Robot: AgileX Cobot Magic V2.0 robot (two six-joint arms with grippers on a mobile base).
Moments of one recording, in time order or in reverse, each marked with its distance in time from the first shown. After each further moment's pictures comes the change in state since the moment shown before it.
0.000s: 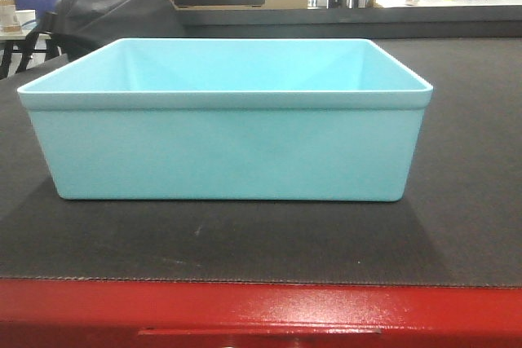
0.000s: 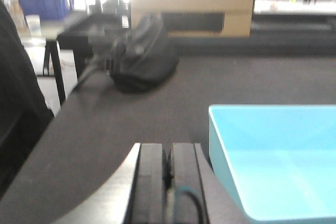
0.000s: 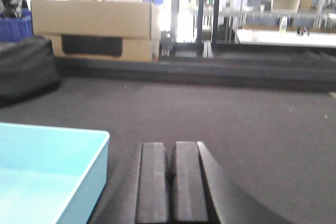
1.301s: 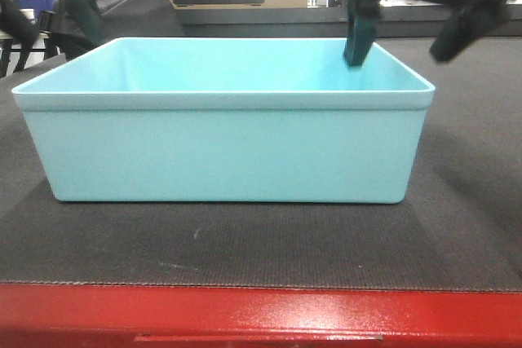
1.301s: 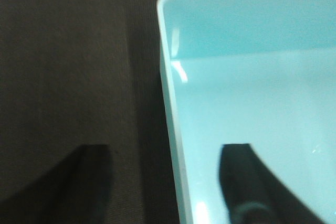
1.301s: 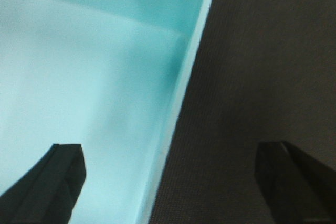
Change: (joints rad) left arm -0.128 1.224 -0.738 -0.120 0.295 -0.004; right arm 0.237 1.292 -0.871 0.112 0.547 0.004
